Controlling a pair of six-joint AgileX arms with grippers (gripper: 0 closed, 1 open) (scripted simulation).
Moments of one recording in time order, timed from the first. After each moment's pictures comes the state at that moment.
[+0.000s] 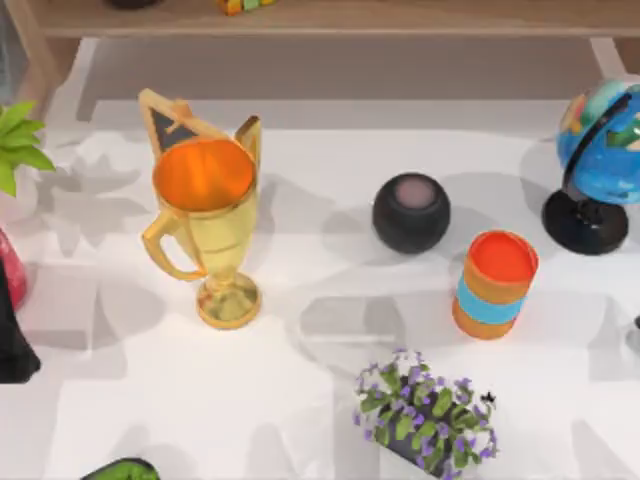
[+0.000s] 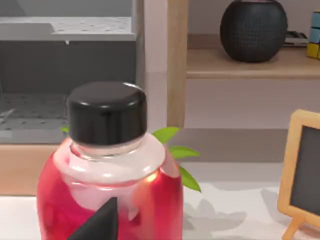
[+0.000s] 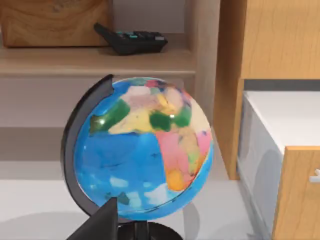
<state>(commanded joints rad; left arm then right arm) 0.00 0.00 0.00 0.00 0.00 0.00 0.00 0.00 0.00 0.00 0.00 0.00</state>
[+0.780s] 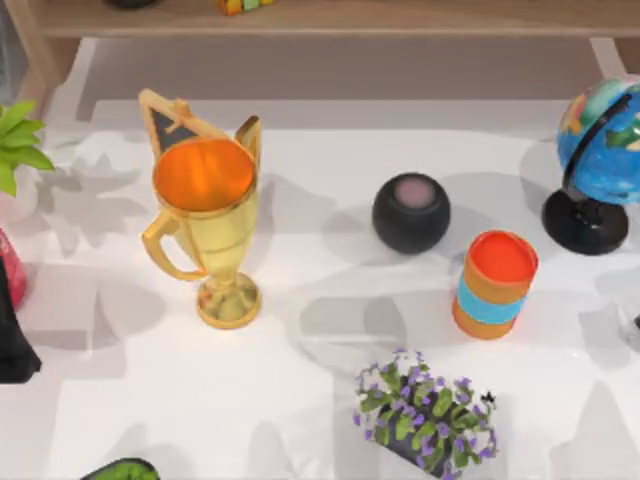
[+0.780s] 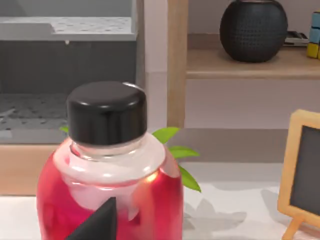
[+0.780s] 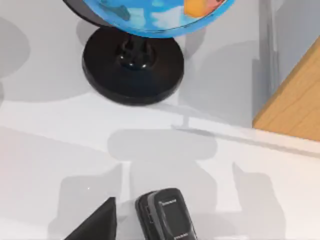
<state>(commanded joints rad) 0.00 0.00 0.00 0.00 0.00 0.00 -0.01 0.69 0.45 -0.40 0.00 -0.21</state>
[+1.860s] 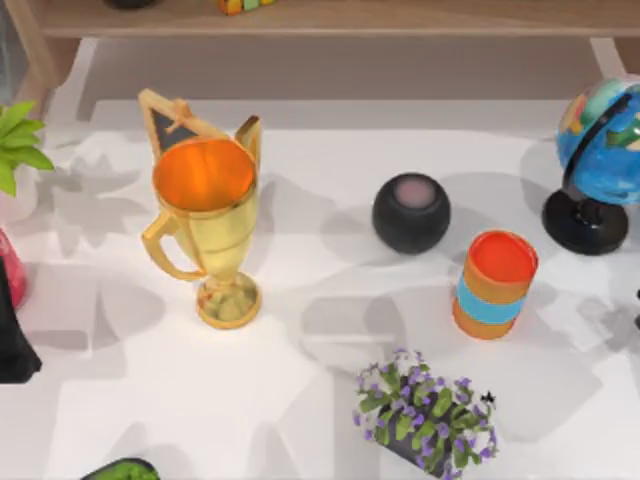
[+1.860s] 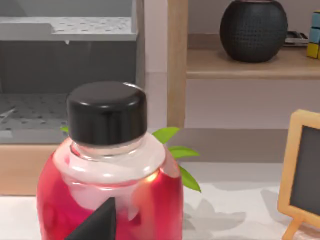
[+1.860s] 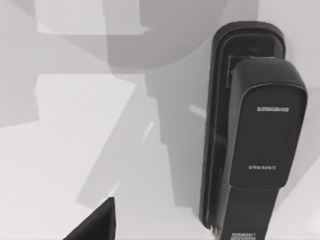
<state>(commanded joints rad) 0.00 0.00 0.00 0.00 0.00 0.00 -0.02 1.70 1.07 -0.94 0.00 -0.50</state>
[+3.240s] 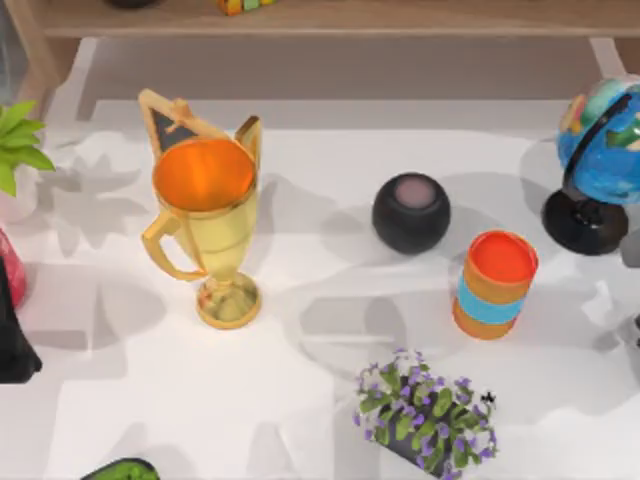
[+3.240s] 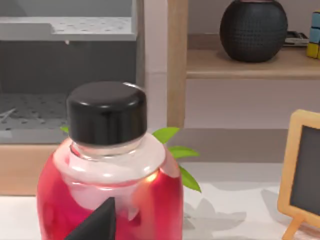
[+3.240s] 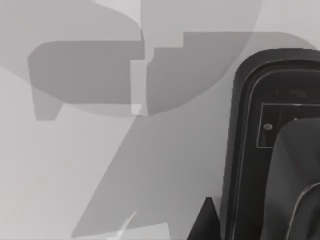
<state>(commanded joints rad) 0.00 0.00 0.00 0.00 0.00 0.00 -0.02 1.79 0.96 -0.74 0.00 -0.50</state>
